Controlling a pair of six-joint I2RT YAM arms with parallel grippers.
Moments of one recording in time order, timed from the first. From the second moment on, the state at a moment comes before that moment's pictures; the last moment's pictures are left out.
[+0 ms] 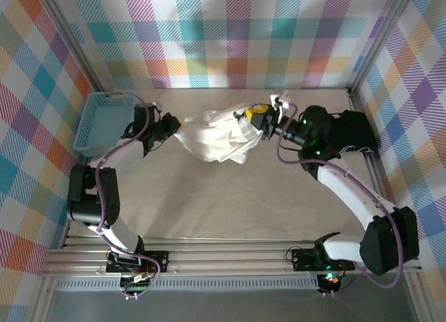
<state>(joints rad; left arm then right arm) -0.12 1.63 1.05 0.00 0.31 -0.74 0.39 1.25 0.92 0.41 -0.64 0.21</state>
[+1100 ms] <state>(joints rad) -0.50 1.41 0.84 -0.09 0.14 -0.39 0.48 1.22 0.50 0.13 -0.53 0.31</state>
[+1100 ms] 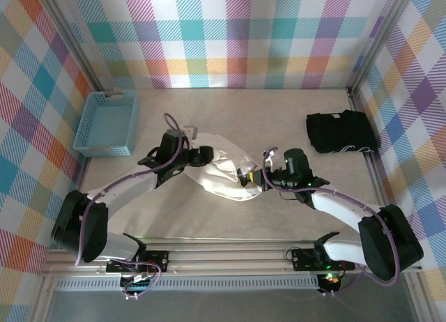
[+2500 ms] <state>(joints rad) -0.40 1.27 1.15 -0.08 0.48 -0.53 0.48 1.08 0.56 -0.12 -0.12 0.21</state>
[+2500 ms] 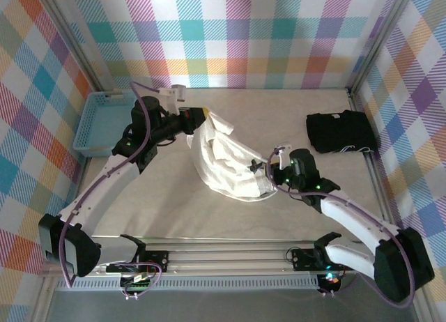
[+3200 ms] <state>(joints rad) -0.41 1.28 1.13 -0.11 0.54 -0.57 0.59 1.38 0.90 0.05 -0.42 0.03</state>
